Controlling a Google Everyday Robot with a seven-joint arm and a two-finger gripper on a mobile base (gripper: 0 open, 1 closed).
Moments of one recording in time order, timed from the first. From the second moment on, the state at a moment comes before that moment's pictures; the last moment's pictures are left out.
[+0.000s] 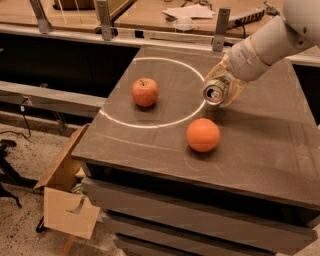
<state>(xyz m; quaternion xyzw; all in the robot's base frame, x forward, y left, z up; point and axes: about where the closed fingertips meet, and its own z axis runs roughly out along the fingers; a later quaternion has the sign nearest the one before) 0.626 -0.152 0.889 -0.90 0.30 -0.04 0.32</state>
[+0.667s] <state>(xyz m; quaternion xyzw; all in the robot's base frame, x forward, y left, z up) 0.631 -0.158 0.870 -0.92 0.31 -0.06 0.23</state>
